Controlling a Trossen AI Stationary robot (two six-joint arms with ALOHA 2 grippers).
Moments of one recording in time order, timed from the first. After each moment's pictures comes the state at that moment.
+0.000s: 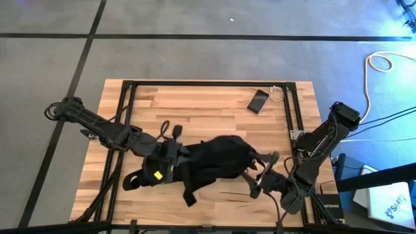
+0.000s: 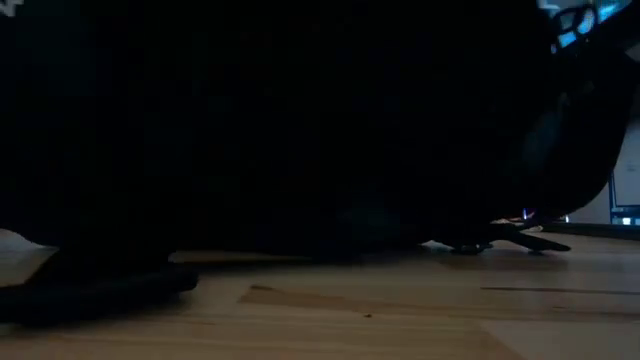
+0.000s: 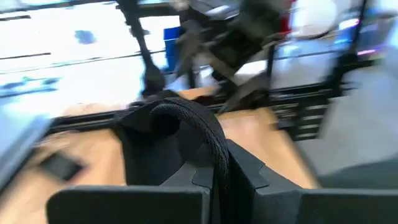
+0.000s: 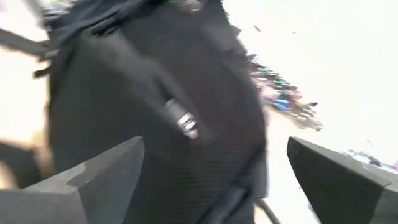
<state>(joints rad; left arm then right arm) -0.42 1.29 1.17 -0.12 -0.39 0.03 0.94 1.44 0.88 0.02 1.45 -0.02</state>
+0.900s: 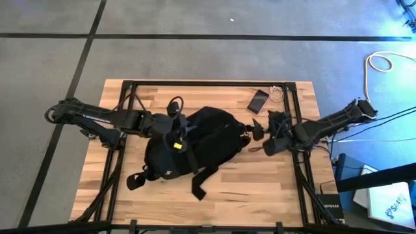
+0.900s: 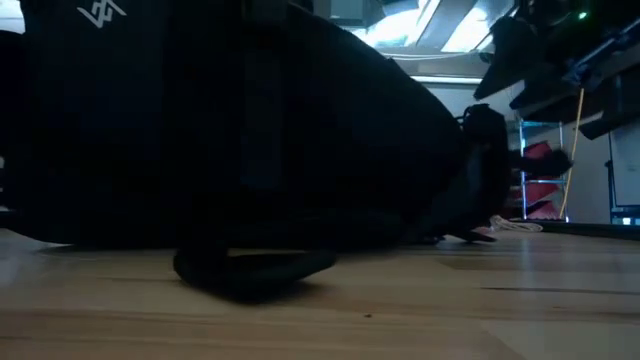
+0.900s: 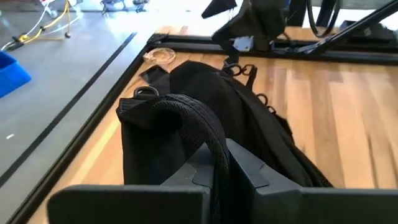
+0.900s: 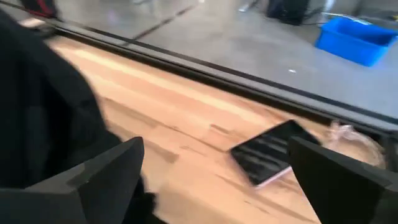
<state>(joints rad) -0.16 1.28 1.17 -0.39 -0.48 -0.11 0.36 1.04 0.73 -0.94 1.08 1.23</state>
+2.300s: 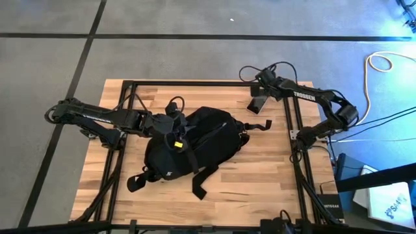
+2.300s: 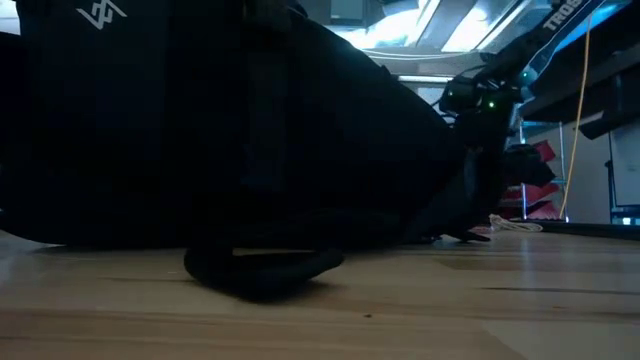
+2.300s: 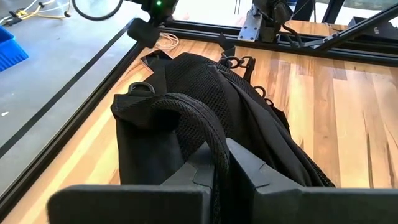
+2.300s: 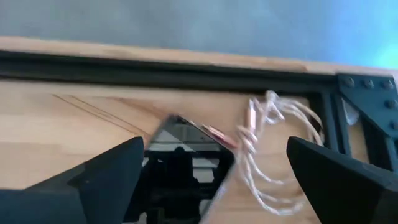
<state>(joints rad) -0.16 1.29 1.17 -0.44 -0.48 -0.20 -0.86 1.47 0.82 -0.45 0.43 0.55</state>
